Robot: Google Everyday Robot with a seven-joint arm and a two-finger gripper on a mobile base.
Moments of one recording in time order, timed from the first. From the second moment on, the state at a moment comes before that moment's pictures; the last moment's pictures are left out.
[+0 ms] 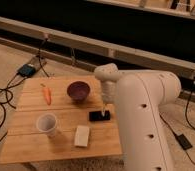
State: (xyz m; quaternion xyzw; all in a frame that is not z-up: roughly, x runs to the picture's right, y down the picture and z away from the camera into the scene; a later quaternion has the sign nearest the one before) arm 0.103 0.150 0.864 -0.32 0.43 0.62 0.57
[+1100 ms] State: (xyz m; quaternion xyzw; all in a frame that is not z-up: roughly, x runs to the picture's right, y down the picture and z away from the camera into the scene) arm 0.061 0.145 0.889 -0.42 0.29 0.60 0.61
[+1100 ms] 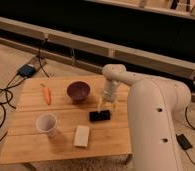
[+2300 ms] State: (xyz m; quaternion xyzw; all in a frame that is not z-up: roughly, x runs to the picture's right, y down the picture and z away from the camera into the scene) arm -0.031 0.154 0.885 -0.47 0.25 0.59 0.61
